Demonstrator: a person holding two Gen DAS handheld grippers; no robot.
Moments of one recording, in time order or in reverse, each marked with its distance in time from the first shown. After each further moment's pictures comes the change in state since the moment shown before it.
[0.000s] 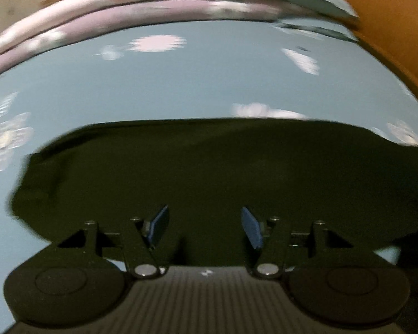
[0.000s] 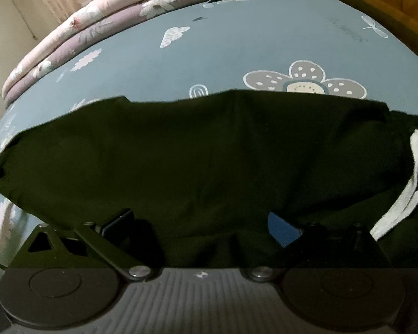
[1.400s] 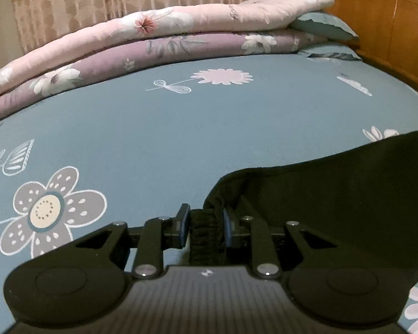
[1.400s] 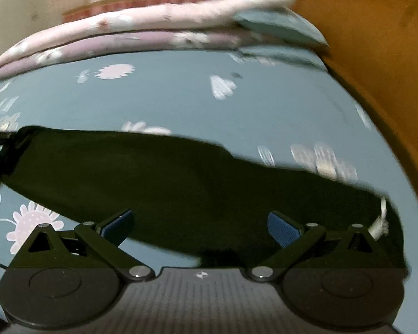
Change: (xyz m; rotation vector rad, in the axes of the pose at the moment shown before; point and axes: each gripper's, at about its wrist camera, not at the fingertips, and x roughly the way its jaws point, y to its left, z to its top) left arm 0.091 0.228 0.026 0.200 -0.231 -0.109; right arm -0.060 0.231 0.009 -0.293 -0.111 -0.261
